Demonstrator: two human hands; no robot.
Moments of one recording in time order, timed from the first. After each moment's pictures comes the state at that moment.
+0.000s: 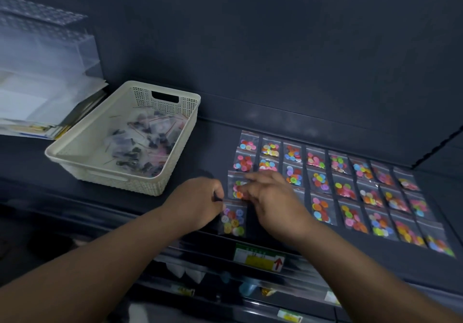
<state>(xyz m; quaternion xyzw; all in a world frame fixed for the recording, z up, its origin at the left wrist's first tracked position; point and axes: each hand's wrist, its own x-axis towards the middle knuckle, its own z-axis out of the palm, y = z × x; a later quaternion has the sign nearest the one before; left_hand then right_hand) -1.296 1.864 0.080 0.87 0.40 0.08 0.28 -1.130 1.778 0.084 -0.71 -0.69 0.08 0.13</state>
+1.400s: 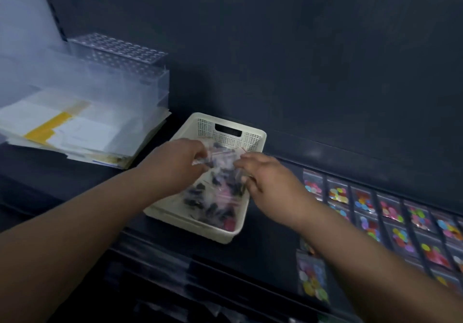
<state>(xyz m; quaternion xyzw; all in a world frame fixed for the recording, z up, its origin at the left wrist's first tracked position) -1.412 2.007 0.154 0.85 0.48 0.12 0.16 -1.227 1.923 0.142 -0.64 -0.75 0.07 0.16</state>
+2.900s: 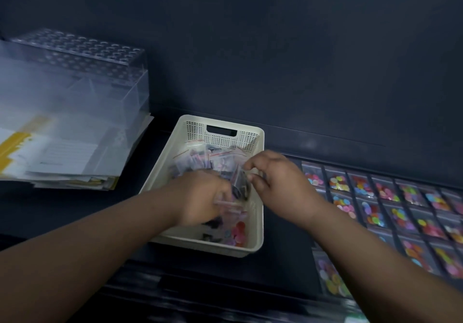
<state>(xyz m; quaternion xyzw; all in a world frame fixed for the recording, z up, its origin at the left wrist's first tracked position) -1.401 2.040 0.109 0.95 0.23 0.00 0.20 -1.234 1.944 0.128 -0.71 -0.66 0.04 0.22</state>
